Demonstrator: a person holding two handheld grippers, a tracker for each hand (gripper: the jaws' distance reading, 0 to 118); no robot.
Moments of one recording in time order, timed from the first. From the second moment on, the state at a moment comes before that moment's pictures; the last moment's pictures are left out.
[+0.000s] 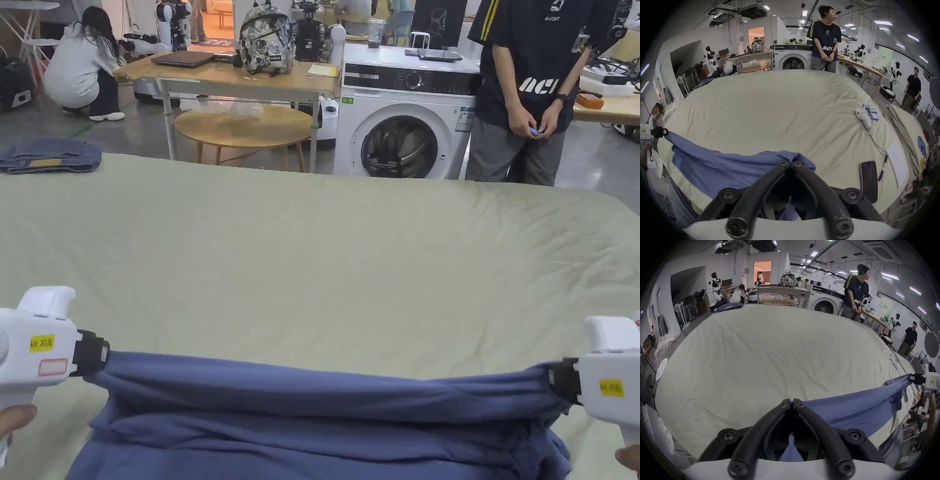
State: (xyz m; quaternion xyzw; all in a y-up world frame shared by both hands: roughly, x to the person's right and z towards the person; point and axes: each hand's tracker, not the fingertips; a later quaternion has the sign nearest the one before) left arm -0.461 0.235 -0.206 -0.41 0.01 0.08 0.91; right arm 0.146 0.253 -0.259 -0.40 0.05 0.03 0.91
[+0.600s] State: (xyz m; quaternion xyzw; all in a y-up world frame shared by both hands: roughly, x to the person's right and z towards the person) left arm -0.455 0.143 -0.158 -0.54 0.00 0.03 0.84; right arm 0.150 0.149 -0.219 -0.54 0.03 0.09 0.84
